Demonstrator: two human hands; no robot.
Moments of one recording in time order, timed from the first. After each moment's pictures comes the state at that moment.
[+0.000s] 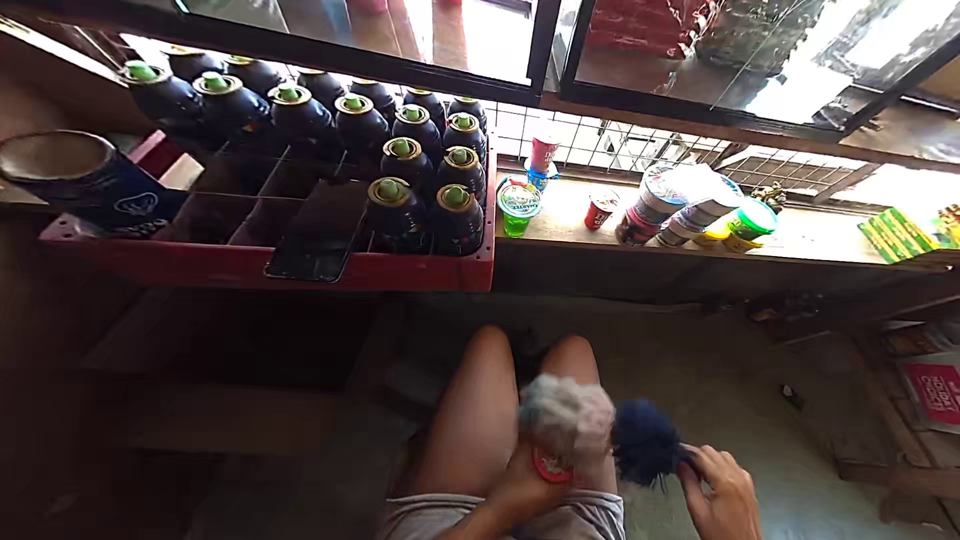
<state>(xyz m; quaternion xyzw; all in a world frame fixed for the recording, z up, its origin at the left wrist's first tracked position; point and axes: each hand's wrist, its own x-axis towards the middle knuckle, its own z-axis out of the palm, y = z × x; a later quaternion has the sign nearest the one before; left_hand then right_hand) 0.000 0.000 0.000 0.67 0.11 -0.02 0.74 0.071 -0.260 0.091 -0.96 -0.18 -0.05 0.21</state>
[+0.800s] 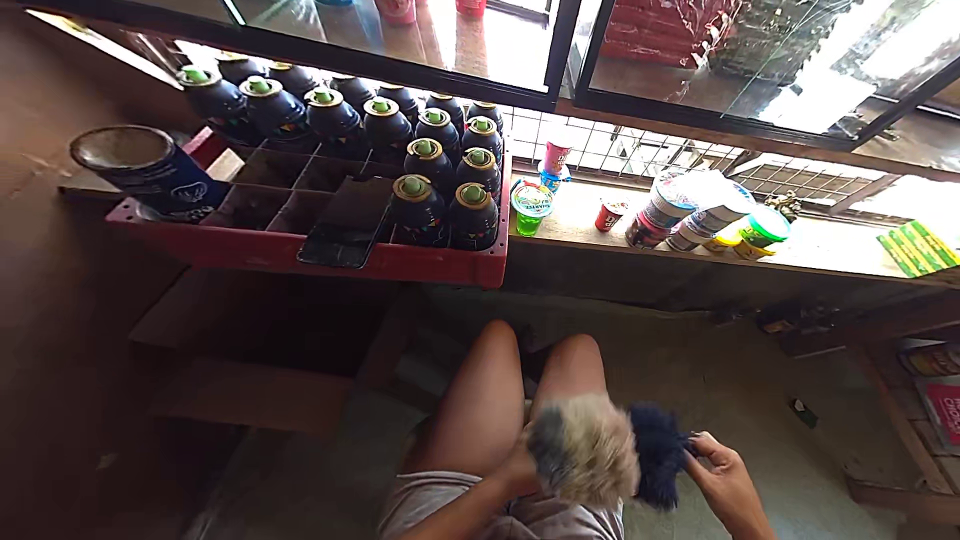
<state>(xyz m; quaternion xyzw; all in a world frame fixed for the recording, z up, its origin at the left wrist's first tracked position) -0.005 0.008 -0.035 0.70 0.06 -0.07 0.70 0.104 -0.284 0.063 -0.89 -0.15 0.01 0.43</state>
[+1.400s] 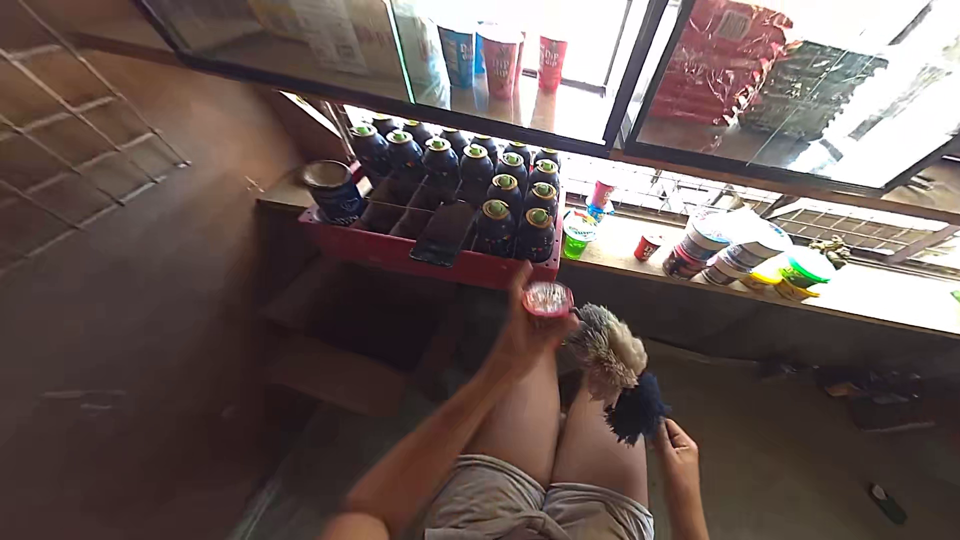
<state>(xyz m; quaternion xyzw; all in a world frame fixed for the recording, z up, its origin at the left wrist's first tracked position) 0.058 0.114 0.167 0.70 0.04 0.30 0.65 0.099 -0.177 0.018 -0.77 -0.06 0.02 0.63</state>
